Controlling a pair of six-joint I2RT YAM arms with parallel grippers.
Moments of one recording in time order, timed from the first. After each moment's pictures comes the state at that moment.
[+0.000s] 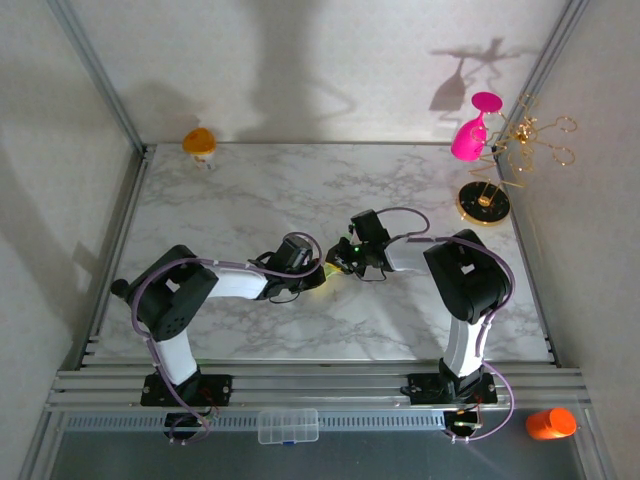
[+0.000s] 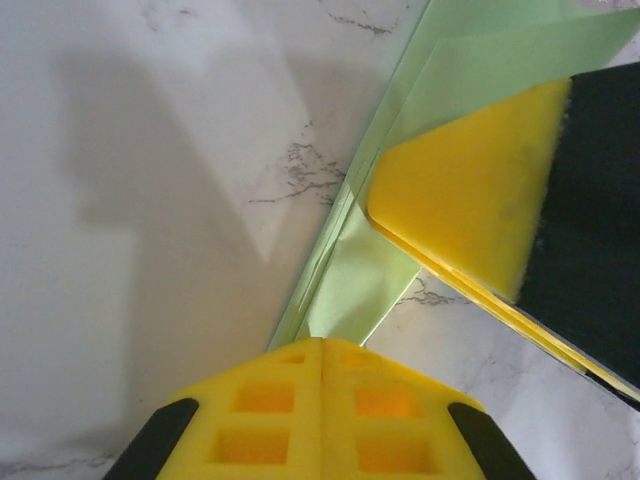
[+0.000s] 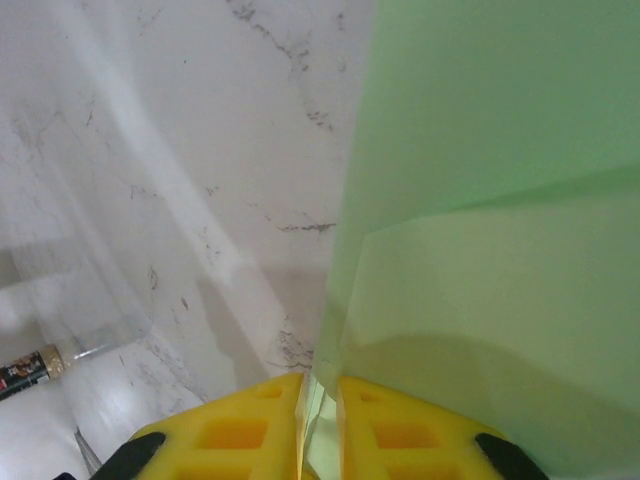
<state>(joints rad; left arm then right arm) -0.71 1.79 0.80 0.16 0.15 -0.93 0.57 1.87 0.94 0.01 -0.46 0.95</state>
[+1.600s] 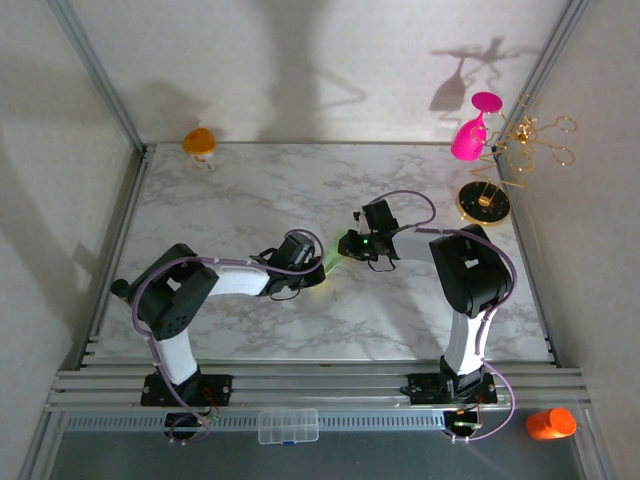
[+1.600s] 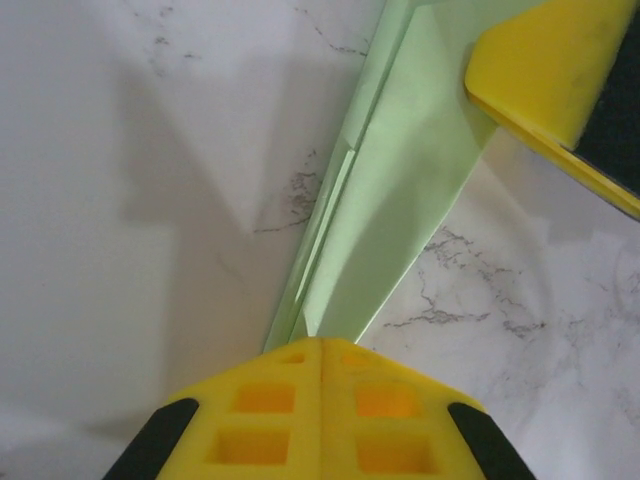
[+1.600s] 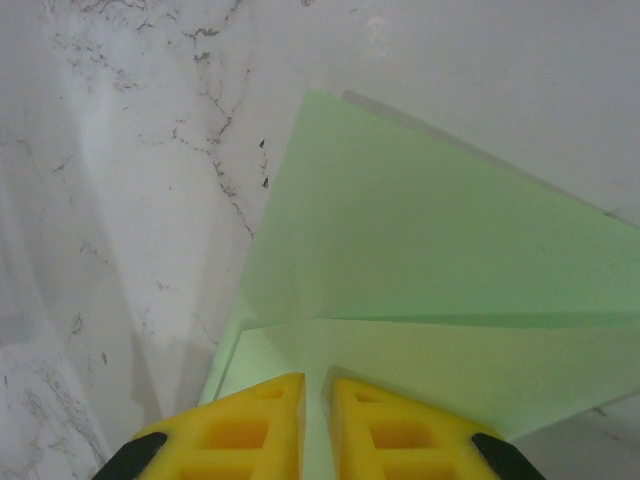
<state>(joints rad) -0.71 1.80 0.84 0.09 0.13 -0.87 0.47 1.90 1.01 -0.06 -0.40 0.57</state>
